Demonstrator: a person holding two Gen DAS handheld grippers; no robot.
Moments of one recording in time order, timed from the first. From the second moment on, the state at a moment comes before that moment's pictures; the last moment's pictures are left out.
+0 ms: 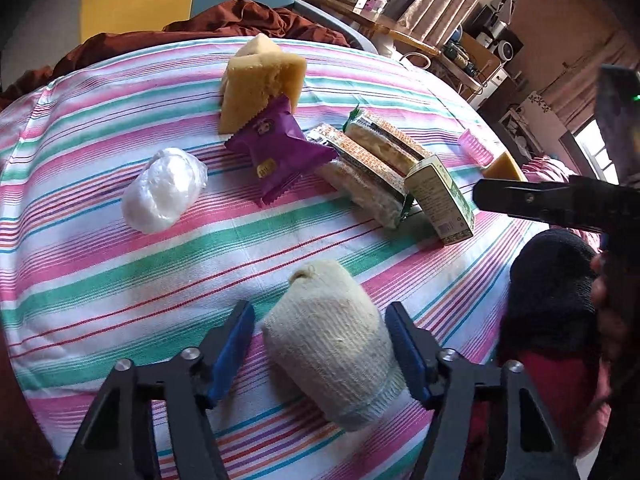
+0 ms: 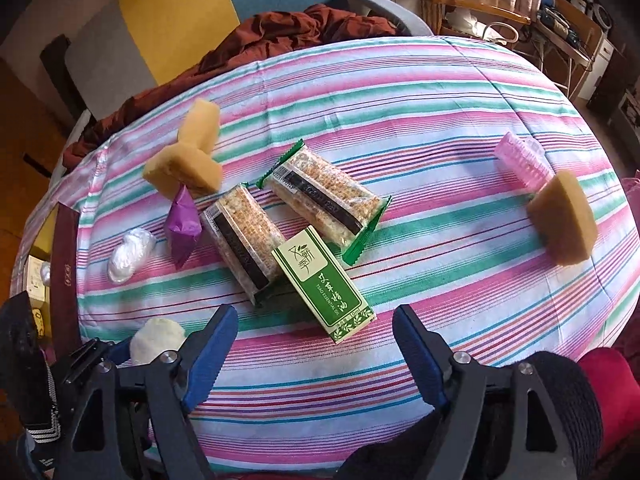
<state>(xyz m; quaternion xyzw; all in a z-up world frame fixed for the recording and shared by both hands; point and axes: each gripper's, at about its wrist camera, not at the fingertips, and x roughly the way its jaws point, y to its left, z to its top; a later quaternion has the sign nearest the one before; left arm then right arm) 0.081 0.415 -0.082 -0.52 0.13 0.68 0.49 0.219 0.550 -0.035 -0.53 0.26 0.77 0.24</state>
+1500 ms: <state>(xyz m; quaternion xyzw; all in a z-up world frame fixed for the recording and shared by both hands) 0.067 0.332 -0.088 -0.47 0.09 0.73 0.49 0.155 0.458 -0.079 -0.57 0.23 0.77 0.17</state>
